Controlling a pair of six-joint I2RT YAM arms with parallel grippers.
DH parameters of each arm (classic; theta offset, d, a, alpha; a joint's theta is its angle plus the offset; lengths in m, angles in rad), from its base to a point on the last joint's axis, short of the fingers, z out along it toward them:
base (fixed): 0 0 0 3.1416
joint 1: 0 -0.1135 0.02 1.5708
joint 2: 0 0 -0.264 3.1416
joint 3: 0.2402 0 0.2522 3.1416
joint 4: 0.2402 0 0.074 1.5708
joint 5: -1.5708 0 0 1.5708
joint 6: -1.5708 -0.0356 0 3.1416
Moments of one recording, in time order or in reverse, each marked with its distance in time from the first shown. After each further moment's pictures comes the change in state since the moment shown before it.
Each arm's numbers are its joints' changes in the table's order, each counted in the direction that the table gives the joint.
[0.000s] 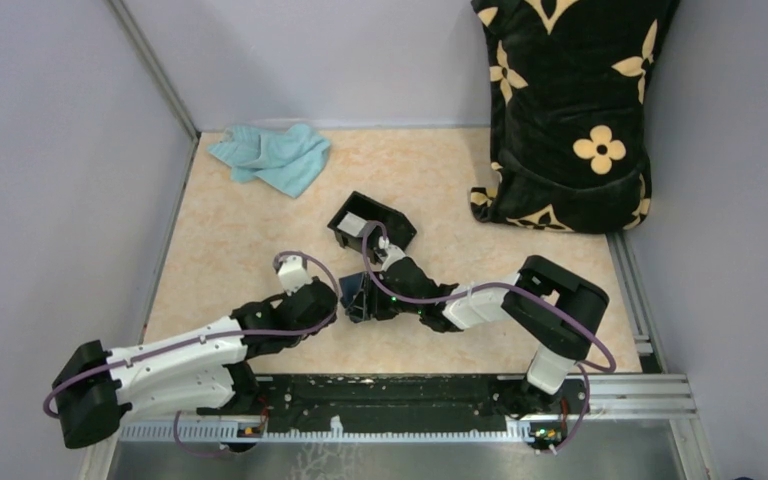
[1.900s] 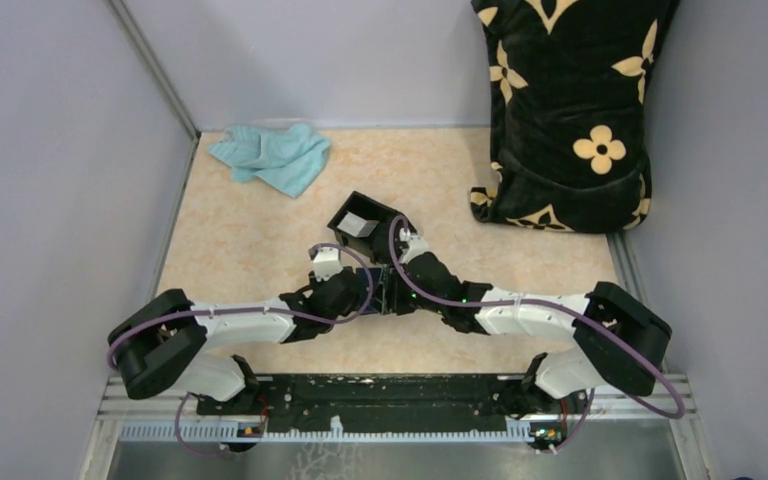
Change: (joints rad) left arm -0.049 0.434 0.034 -0.473 0.065 -0.278; right arm 0.011 -0.321 -0.026 0.296 -0.136 0.094
